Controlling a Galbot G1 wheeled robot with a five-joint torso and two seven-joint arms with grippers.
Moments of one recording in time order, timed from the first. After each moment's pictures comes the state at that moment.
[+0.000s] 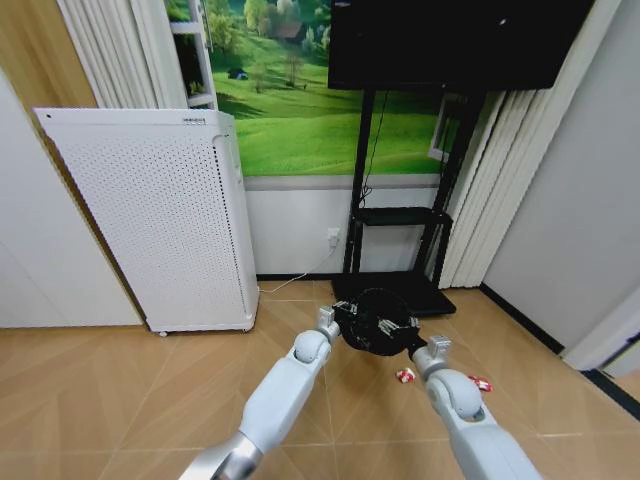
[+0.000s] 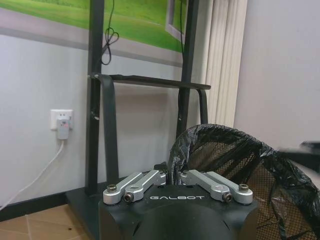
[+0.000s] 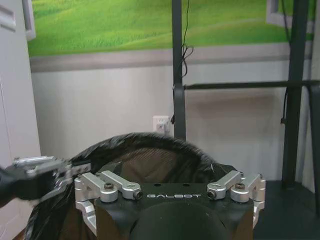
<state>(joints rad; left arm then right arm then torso) 0.65 -1.58 0.09 -1.27 -0.34 0.14 0.06 -1.23 1.15 0.55 1.88 0.45 -0.23 0.01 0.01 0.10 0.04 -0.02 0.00</state>
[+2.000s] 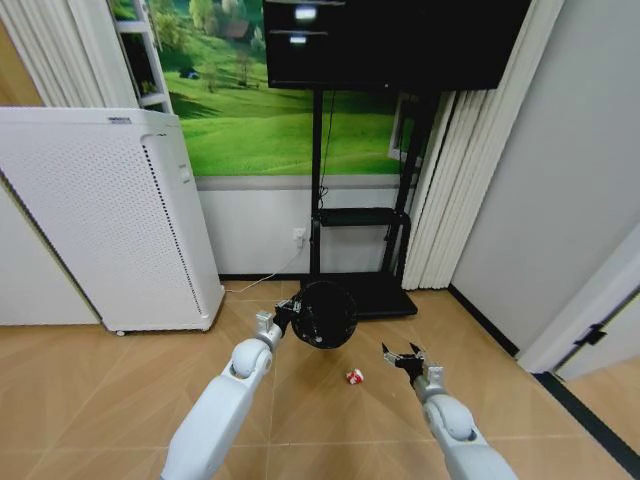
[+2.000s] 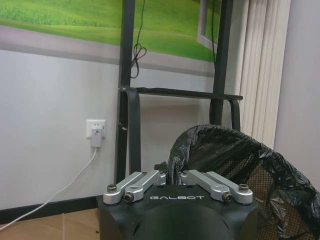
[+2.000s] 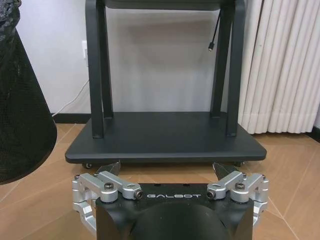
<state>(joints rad) 0.84 -1.31 -0.10 -1.59 -0.42 0.18 0.02 -1.25 1.21 0.53 1.58 0.34 -0.15 -0.01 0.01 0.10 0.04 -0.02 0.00</state>
